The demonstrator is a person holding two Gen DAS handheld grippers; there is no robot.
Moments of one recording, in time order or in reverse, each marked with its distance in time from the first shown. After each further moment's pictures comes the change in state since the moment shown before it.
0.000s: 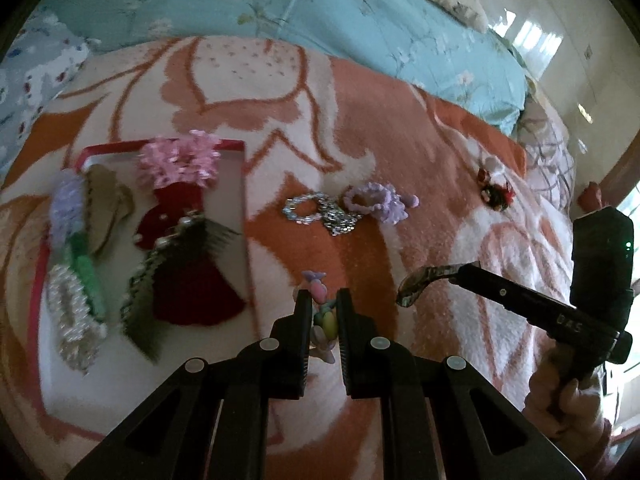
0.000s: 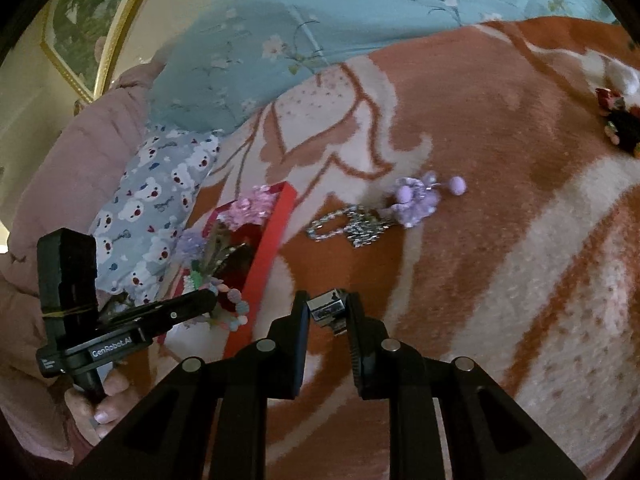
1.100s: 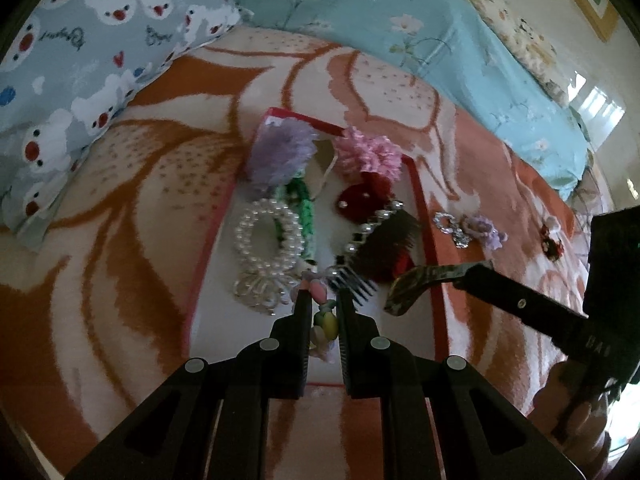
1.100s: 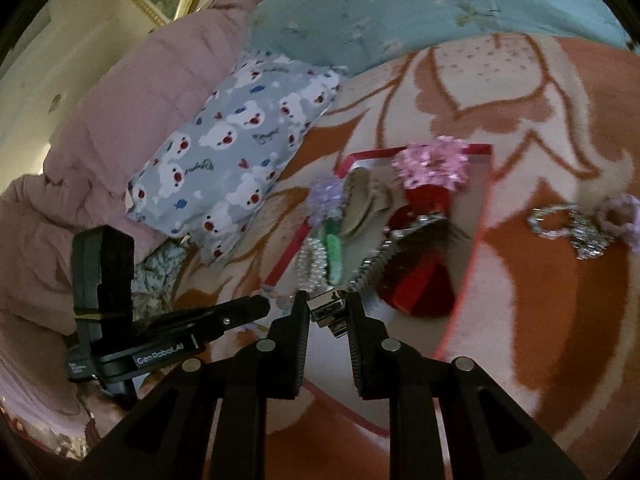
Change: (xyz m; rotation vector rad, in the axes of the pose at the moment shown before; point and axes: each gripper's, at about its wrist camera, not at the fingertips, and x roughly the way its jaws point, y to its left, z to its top) left arm -0.092 0.126 -0.050 -0.236 -0.066 0.129; right arm 0.103 0.158 -0.021 -0.217 0.135 0.218
